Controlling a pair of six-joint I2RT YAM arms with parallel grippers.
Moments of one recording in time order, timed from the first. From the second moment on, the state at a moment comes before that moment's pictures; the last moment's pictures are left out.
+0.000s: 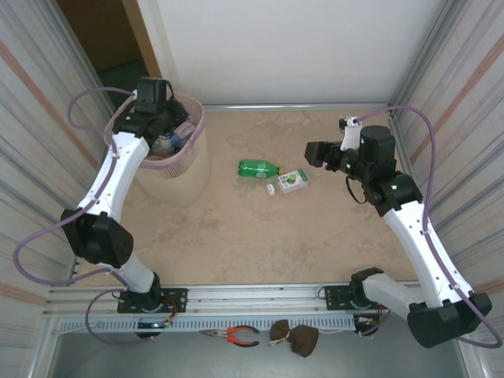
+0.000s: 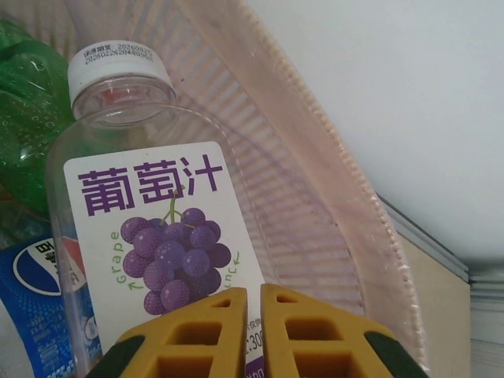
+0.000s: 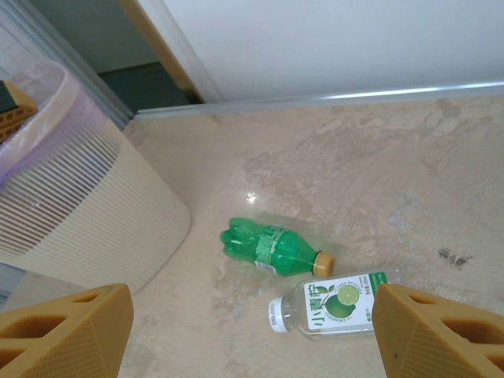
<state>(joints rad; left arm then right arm) -0.20 1.62 1.69 -0.72 -0.03 -0.79 0.30 1.04 1.15 -0.53 -0.22 0.34</state>
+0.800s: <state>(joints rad) -0.18 1.52 1.70 -0.79 -0.07 -0.66 0.30 1.06 1.15 -0.54 -0.22 0.36</state>
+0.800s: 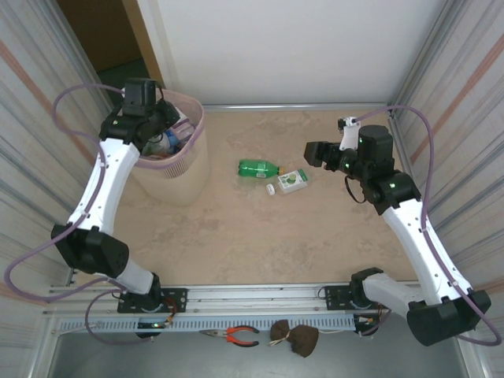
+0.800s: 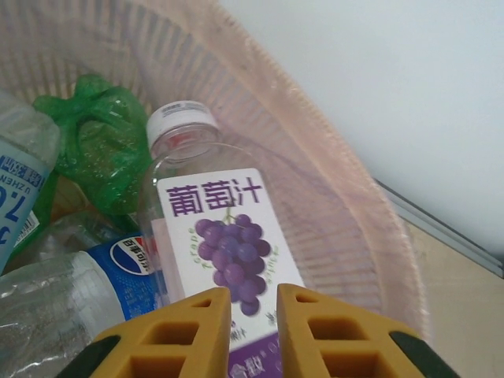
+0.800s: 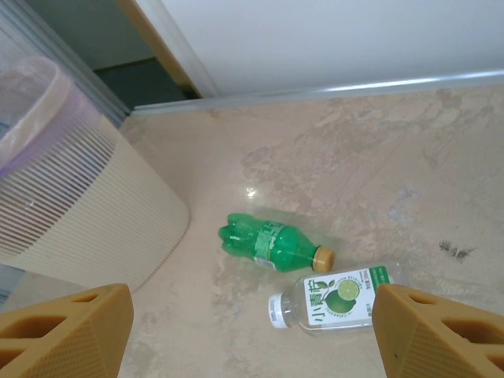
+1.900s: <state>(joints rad) -0.18 1.27 1.48 -0.76 0.04 -0.61 0.31 1.75 1.37 -0.80 -0.08 1.34</state>
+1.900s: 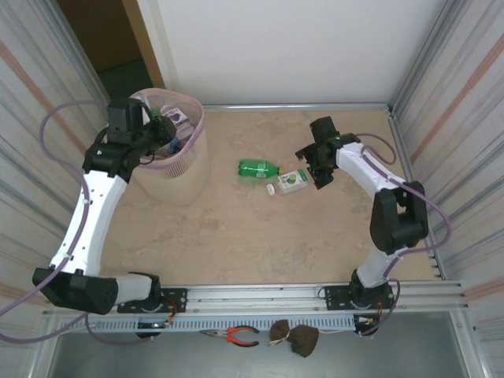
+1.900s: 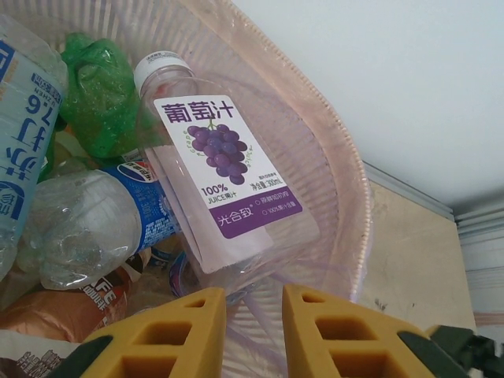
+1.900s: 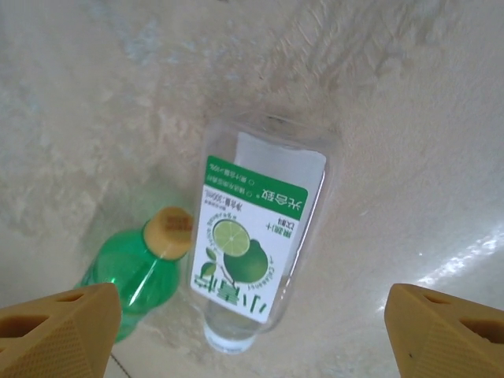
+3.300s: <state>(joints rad) -0.18 1.20 1.43 -0.65 0.15 -0.57 0.30 1.94 1.41 -0.77 -0.07 1.56</state>
